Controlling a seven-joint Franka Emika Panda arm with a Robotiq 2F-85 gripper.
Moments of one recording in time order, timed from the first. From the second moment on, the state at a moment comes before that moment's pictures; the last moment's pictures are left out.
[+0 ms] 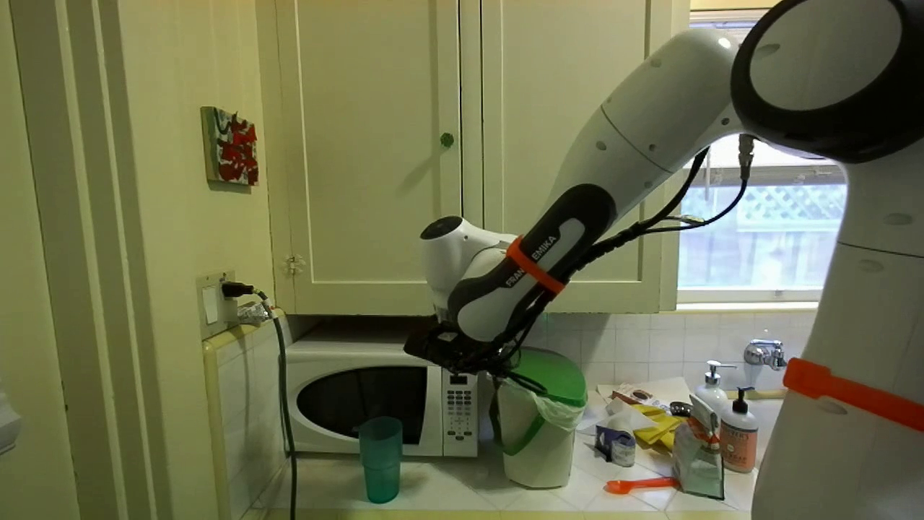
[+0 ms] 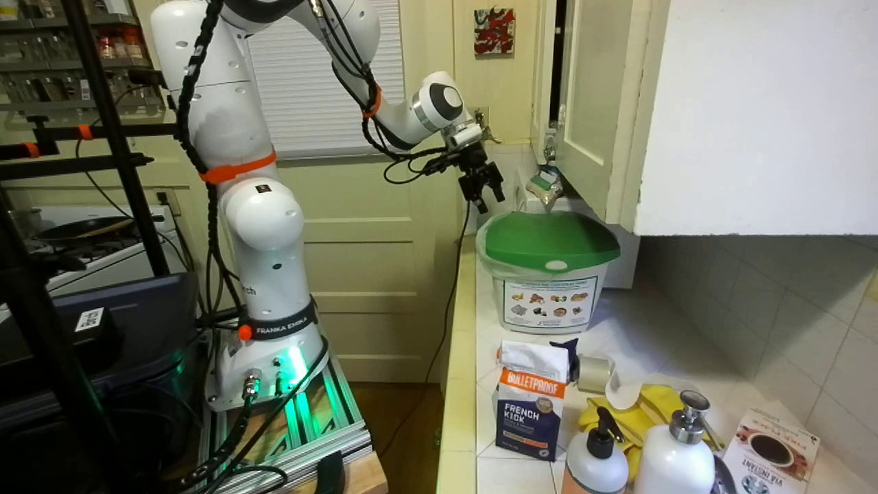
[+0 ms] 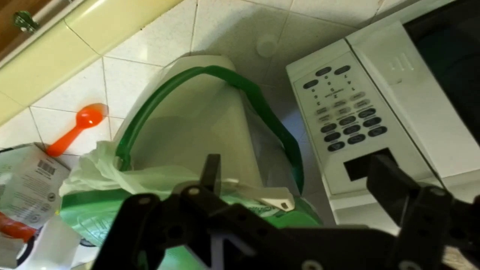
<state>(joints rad) 0.10 -0.16 0.10 -2.39 -0.63 2.37 1.74</state>
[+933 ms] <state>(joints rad) 0.00 -0.47 0.08 -2.49 -0.46 2.14 1.05</state>
